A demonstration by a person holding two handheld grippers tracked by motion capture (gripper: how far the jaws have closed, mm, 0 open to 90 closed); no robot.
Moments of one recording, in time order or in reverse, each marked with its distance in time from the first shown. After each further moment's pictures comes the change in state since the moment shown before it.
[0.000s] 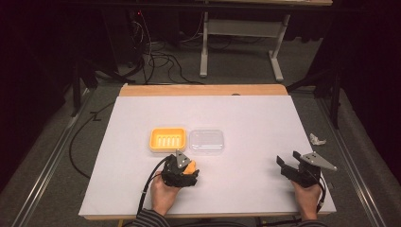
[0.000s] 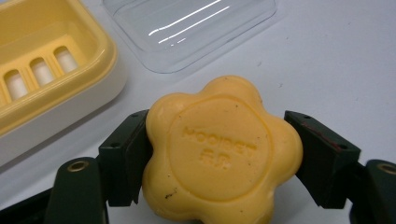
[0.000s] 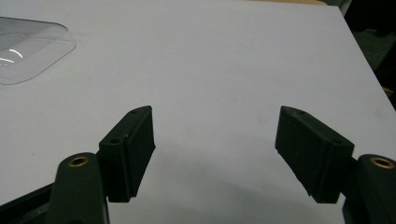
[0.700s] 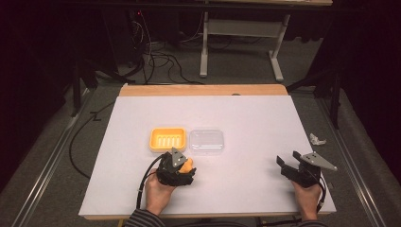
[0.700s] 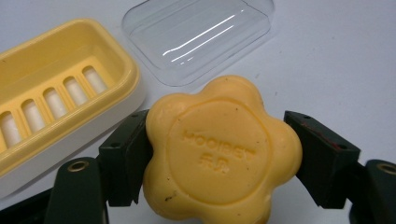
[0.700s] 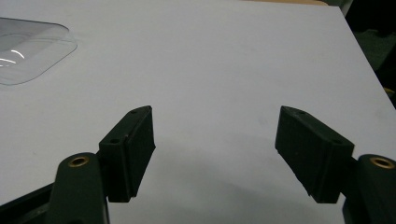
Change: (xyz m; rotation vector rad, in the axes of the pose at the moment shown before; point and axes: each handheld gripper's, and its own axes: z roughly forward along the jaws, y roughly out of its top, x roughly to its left) left arm 0.006 0.008 -0.022 -0.014 -0.002 0.032; right arm 0.000 0.000 0.000 -0.003 0.005 -0.002
